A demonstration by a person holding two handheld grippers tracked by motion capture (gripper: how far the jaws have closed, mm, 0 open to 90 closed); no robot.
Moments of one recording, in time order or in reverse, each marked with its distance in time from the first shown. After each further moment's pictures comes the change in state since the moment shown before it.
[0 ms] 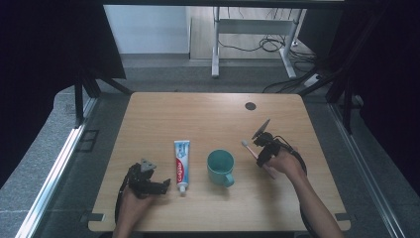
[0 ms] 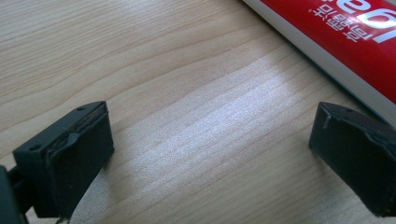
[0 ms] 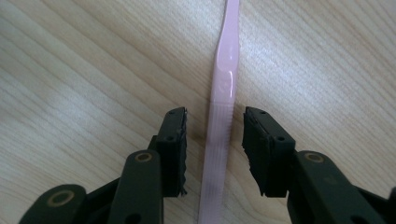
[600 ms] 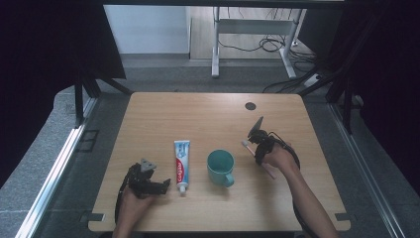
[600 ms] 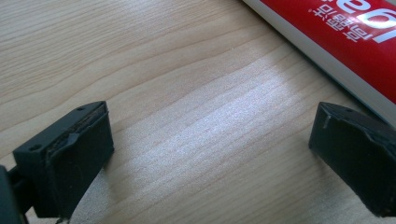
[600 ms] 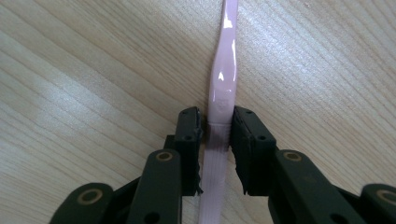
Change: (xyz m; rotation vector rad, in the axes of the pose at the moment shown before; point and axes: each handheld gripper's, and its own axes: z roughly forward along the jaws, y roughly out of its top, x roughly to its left) left arm 0.000 0.000 0.000 0.000 -0.001 0.000; right arm 0.000 0.021 0.008 0.102 -0.011 0.016
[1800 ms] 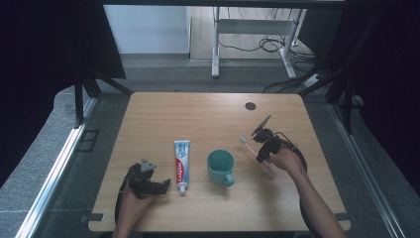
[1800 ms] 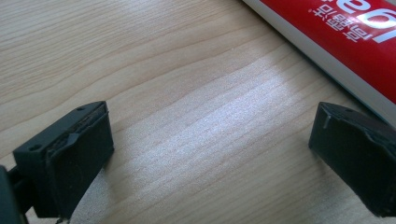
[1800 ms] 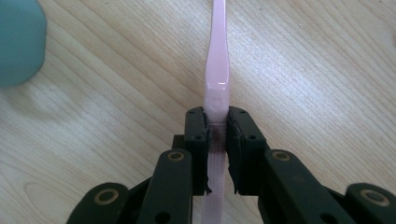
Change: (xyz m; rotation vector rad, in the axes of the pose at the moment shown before) left arm 0.000 0.000 0.000 0.000 0.000 0.000; right arm 0.001 -0.020 -0.023 -0.146 0.047 -0.039
